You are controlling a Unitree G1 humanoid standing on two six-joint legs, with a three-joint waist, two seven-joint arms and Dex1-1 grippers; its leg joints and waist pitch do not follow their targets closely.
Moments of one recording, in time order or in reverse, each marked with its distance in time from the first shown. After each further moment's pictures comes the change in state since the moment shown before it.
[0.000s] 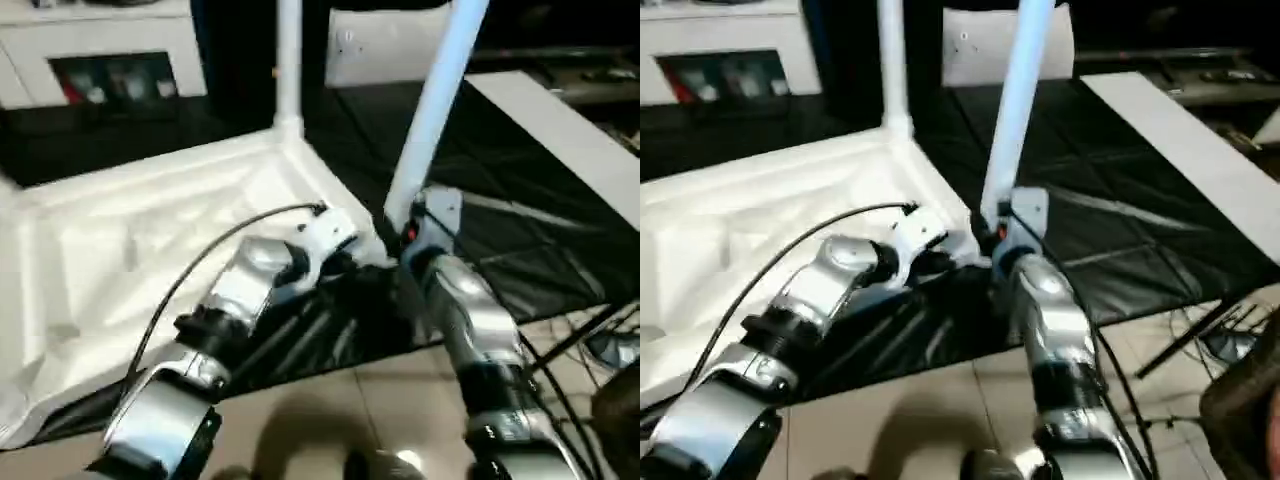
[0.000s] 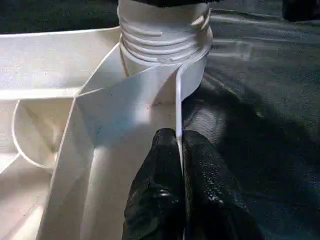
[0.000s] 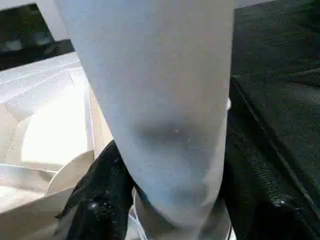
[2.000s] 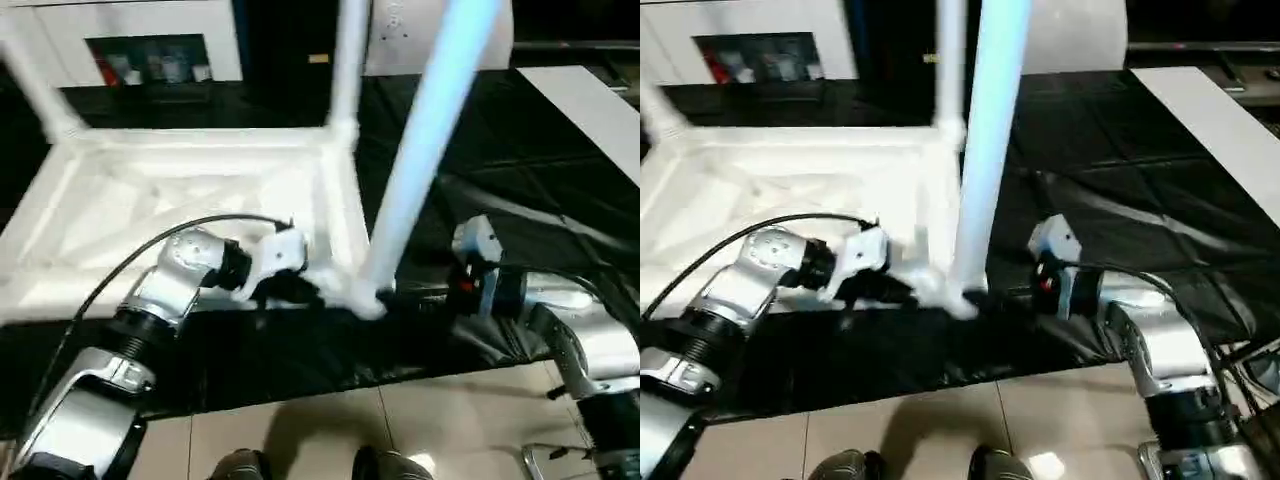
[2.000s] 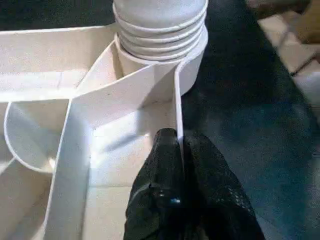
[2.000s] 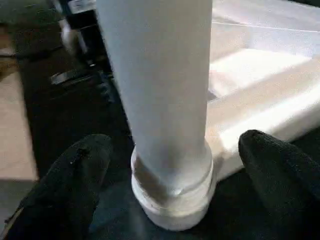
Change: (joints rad) left arm 0.064 0.312 -0.075 -0.049 -0.127 -0.376 -0.623; right arm 0.176 -0.549 0.198 -0.254 0.188 -0.004 0.988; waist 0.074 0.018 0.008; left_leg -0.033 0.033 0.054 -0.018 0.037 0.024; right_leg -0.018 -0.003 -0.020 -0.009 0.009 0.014
